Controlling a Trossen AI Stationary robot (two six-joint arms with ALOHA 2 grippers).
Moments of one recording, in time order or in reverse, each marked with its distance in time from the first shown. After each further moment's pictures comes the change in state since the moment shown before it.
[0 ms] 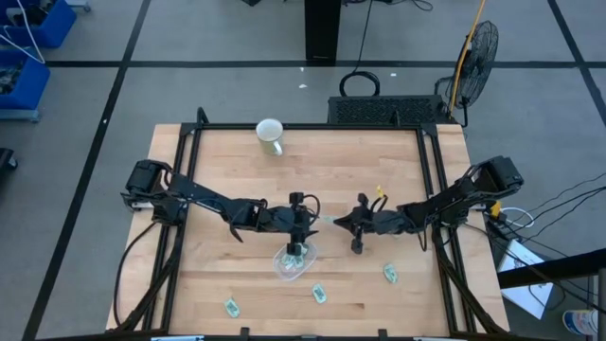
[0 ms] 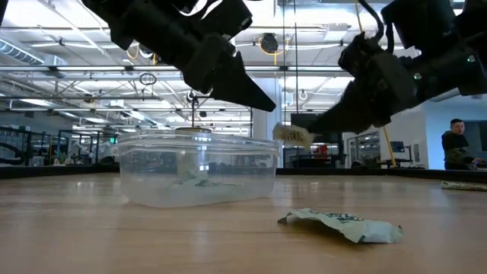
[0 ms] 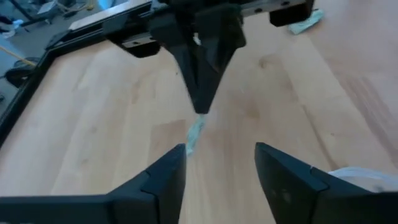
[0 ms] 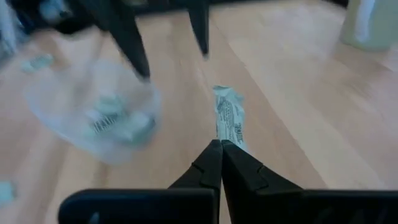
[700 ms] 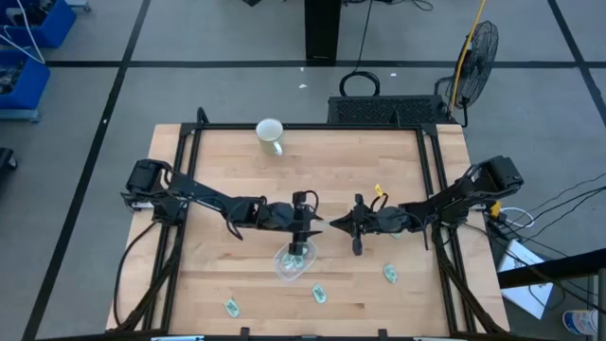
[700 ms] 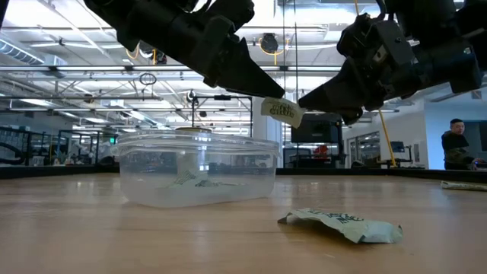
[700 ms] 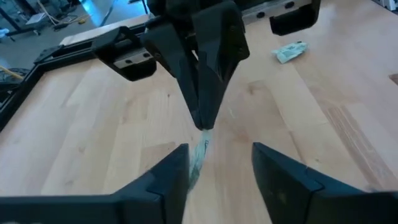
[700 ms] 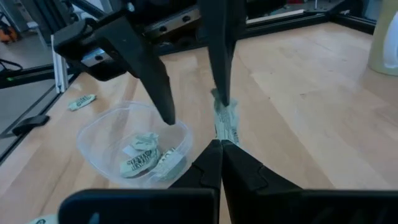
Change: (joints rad) left arm 0.014 -0.001 -0.001 0.071 0.073 -0.021; right arm -0.007 -0.001 0.000 0.137 -0.074 0.009
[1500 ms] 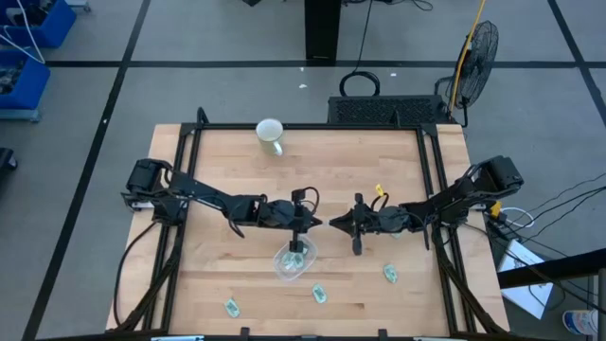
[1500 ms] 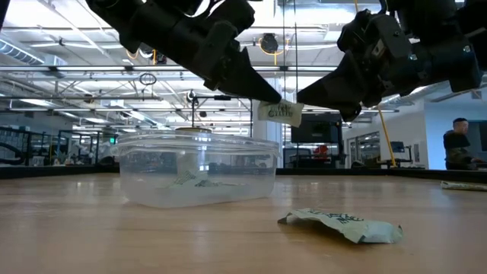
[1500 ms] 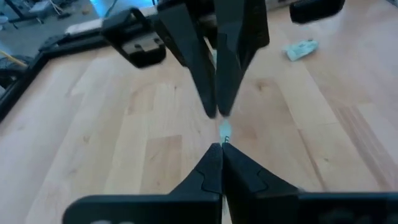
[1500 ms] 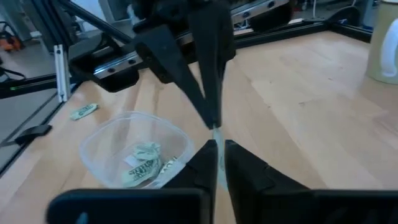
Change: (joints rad) left arm 0.016 0.000 0.000 -0.021 -0.002 -0.037; right arm 0.002 0.000 0.000 0.032 0.011 -0.004
